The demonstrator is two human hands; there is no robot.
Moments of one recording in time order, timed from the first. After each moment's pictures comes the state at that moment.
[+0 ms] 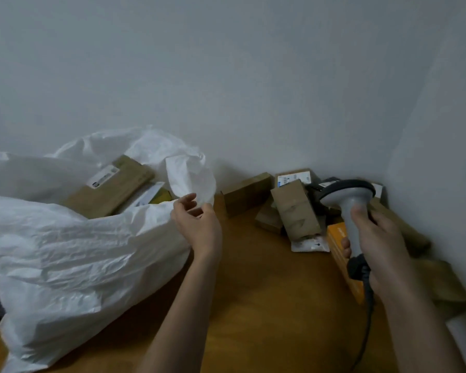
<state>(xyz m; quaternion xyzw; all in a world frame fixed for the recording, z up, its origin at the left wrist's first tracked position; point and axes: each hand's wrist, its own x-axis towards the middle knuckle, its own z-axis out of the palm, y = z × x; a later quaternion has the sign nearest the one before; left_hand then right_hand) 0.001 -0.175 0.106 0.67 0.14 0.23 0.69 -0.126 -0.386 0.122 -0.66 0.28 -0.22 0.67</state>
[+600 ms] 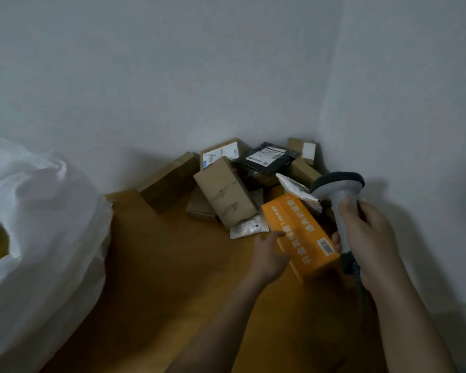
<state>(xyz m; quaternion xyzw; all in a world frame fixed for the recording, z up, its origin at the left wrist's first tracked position) -0.011 -0.417 -0.070 0.86 -0.21 -0.29 0.36 -0.116 -0.536 0.047 -0.67 0.39 -0.23 0.59</state>
